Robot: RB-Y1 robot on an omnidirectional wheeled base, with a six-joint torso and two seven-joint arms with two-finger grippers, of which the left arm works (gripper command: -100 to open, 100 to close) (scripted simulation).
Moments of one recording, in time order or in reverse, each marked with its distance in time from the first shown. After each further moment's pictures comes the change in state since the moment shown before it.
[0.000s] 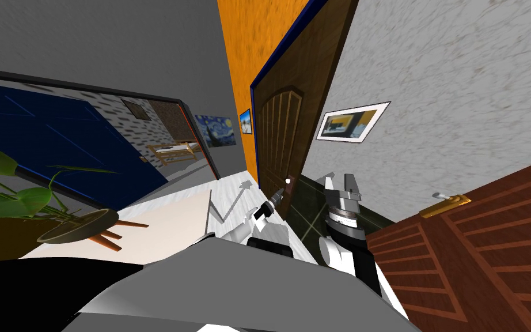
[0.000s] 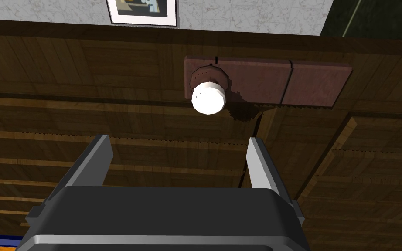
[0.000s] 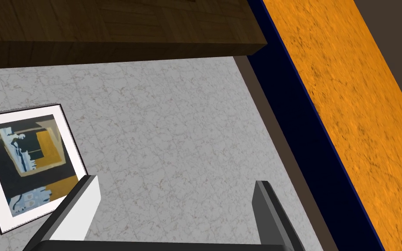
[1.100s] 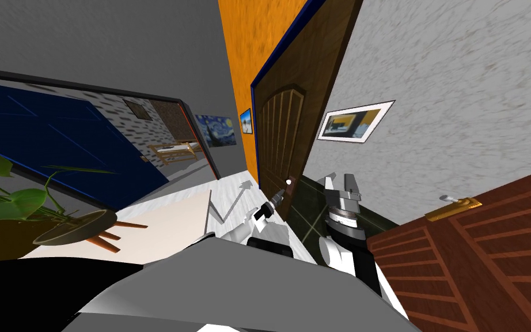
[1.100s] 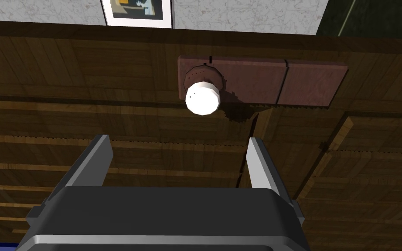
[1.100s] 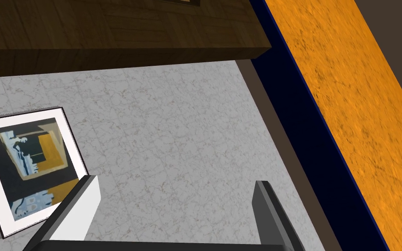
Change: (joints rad) arm -0.003 0.009 -0.023 -0.001 0.000 0.008 0.009
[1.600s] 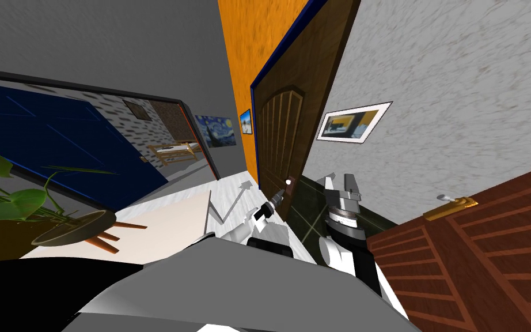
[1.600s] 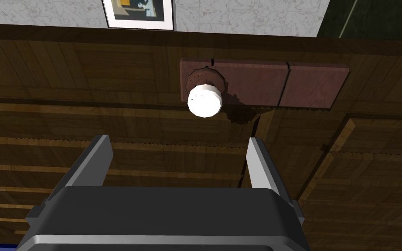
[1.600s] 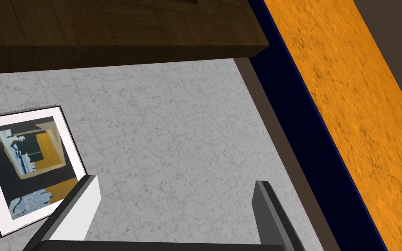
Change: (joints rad) arm 0.000 0.000 0.000 0.000 0.000 0.000 0.000
